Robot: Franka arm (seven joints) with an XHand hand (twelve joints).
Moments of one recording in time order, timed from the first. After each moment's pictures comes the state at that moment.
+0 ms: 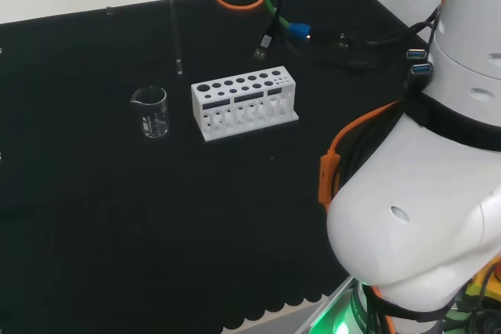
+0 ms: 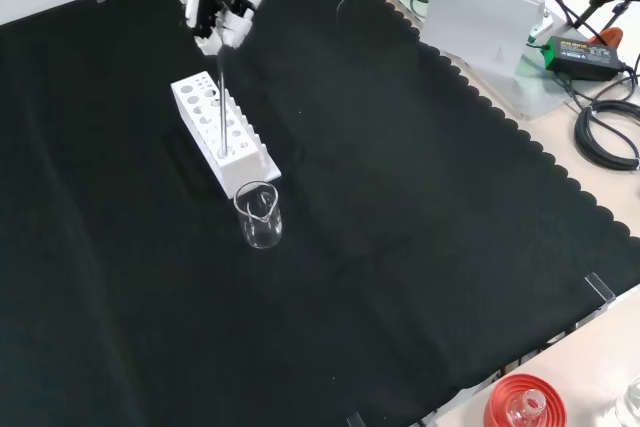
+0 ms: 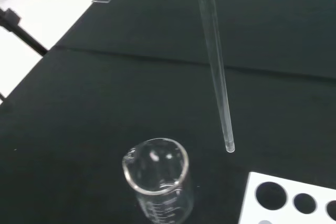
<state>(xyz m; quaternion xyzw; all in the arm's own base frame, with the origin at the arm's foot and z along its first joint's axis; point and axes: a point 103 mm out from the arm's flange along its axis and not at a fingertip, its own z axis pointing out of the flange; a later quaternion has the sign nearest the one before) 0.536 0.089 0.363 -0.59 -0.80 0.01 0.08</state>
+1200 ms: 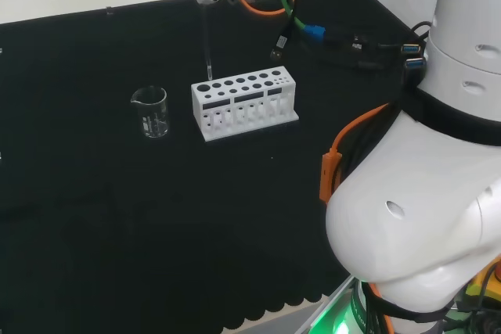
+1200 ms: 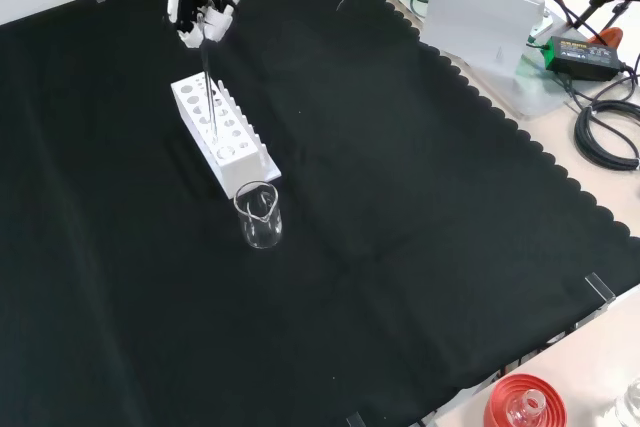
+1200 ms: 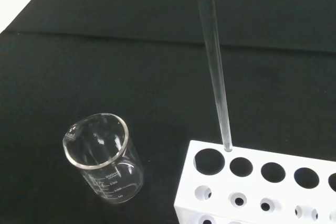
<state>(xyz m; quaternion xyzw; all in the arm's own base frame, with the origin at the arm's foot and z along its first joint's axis) 0.539 0.043 0.339 -0.62 -0.78 0.03 0.09</state>
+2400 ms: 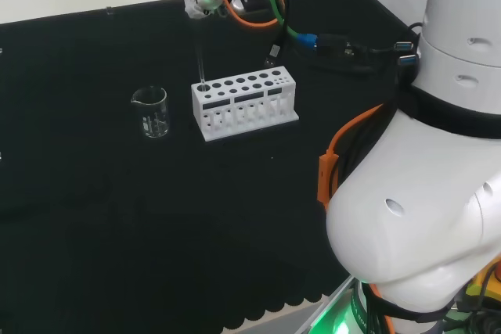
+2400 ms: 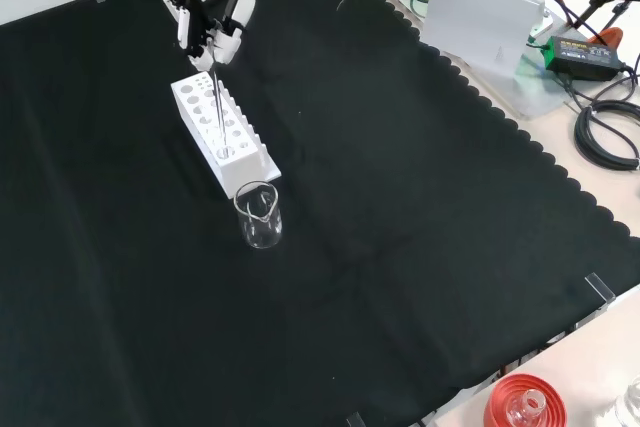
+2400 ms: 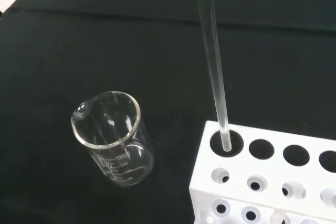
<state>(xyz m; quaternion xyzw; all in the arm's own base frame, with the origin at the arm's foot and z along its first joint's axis) 0.541 0.058 0.314 -0.61 -0.79 0.04 0.10</state>
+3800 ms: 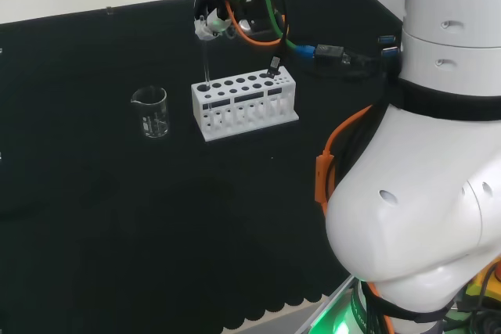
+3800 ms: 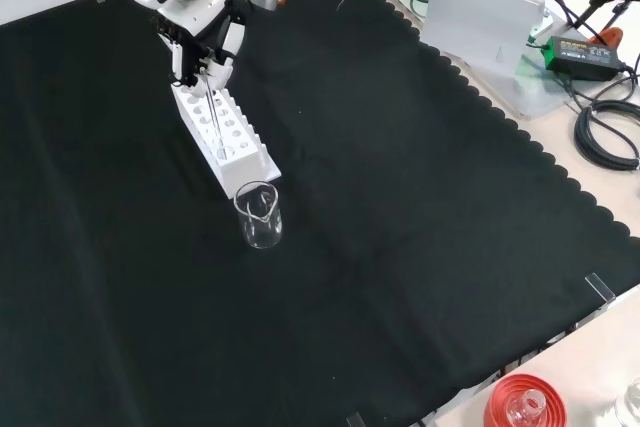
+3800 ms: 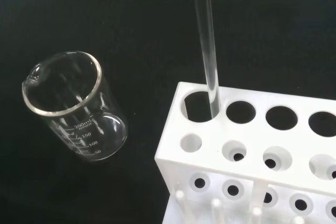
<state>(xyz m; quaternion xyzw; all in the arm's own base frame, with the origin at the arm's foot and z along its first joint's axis) 0.556 0.039 0.260 -0.61 -0.78 0.06 0.13</state>
